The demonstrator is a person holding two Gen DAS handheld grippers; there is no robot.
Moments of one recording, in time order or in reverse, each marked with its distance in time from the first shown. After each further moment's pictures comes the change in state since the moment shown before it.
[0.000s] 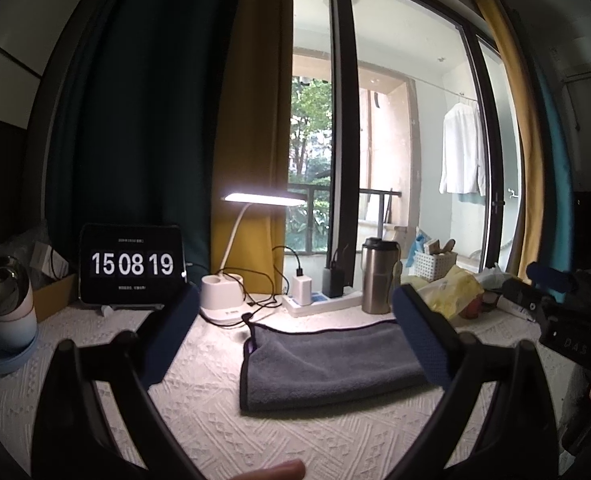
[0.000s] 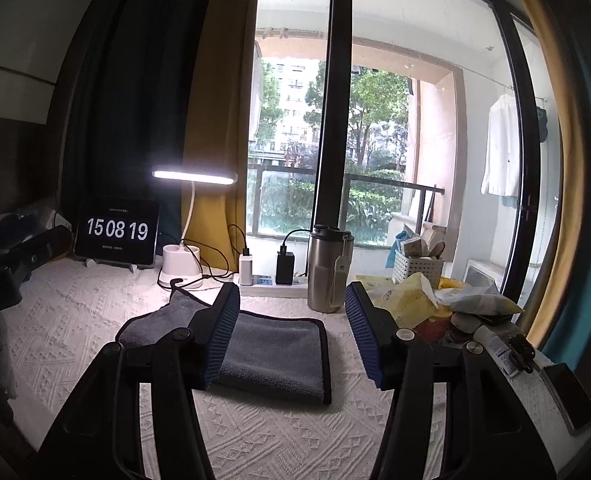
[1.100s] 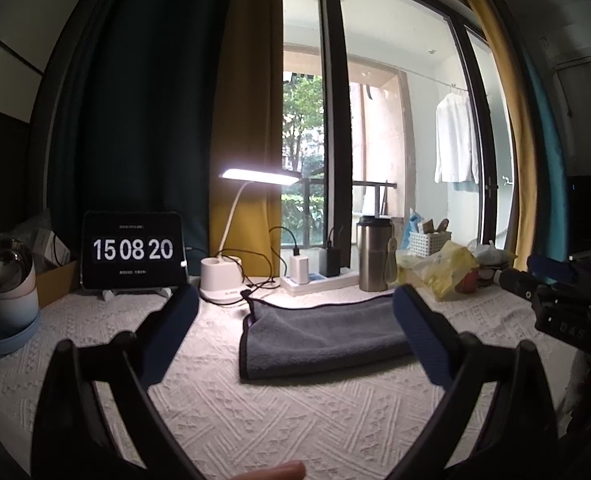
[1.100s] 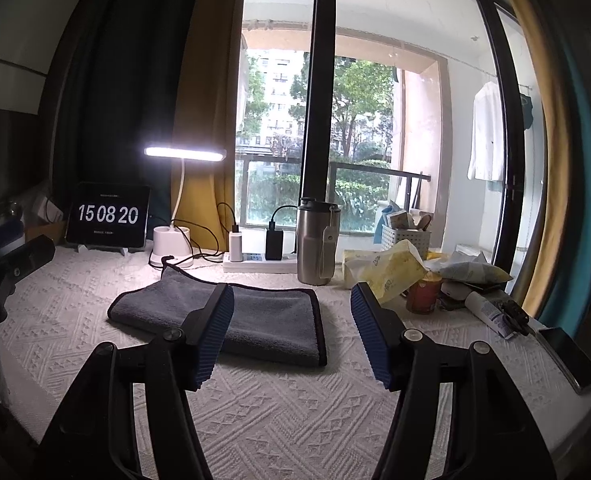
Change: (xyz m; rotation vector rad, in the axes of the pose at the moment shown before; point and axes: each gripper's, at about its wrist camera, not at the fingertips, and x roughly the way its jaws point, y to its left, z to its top) left arm -0.017 -0.005 -0.038 0.029 0.012 -0.012; right arm -0.012 0.002 -0.035 0.033 0.033 -0.050
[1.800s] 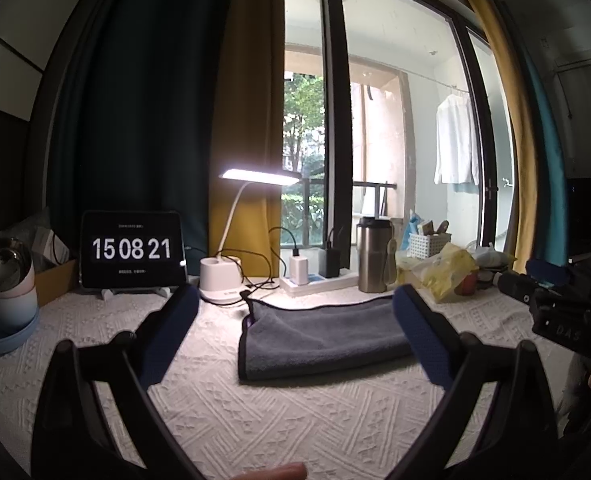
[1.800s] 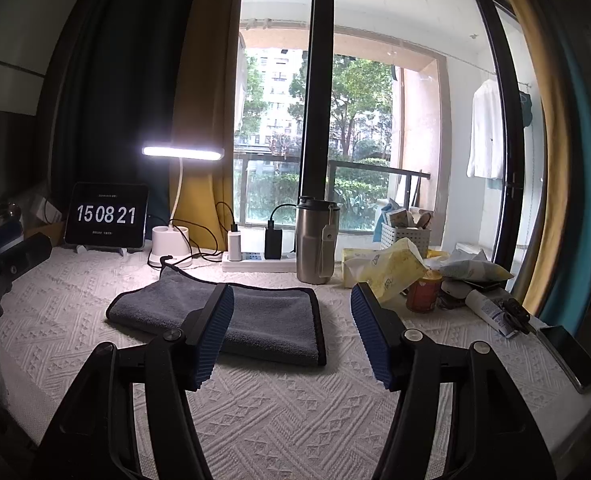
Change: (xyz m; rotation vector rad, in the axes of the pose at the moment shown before) left arm 0.001 -0.002 0.001 -0.007 -0.001 0.000; right arm 0.002 -0.002 -0.001 0.003 0.003 -0.002
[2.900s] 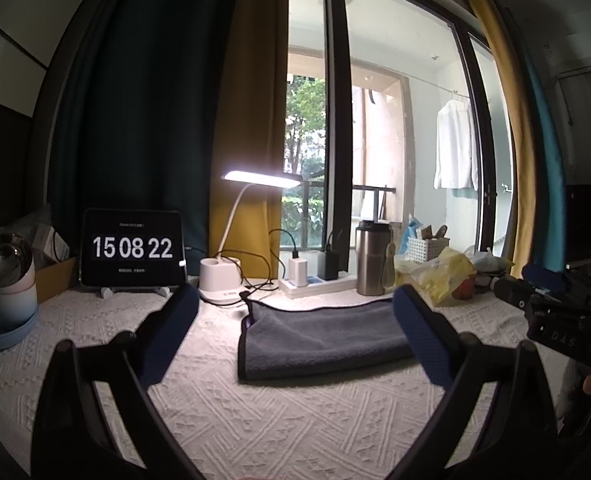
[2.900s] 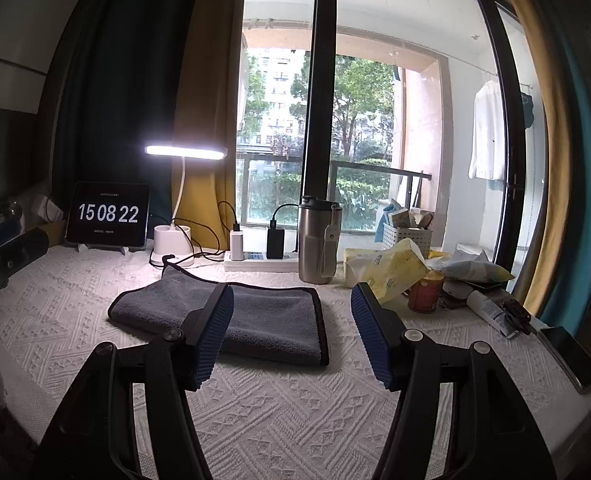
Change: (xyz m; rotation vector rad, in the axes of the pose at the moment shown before) left arm -0.005 0.003 0.001 -0.016 -0.007 -0.003; right arm 0.000 0.000 0.000 -0.005 0.000 0.005
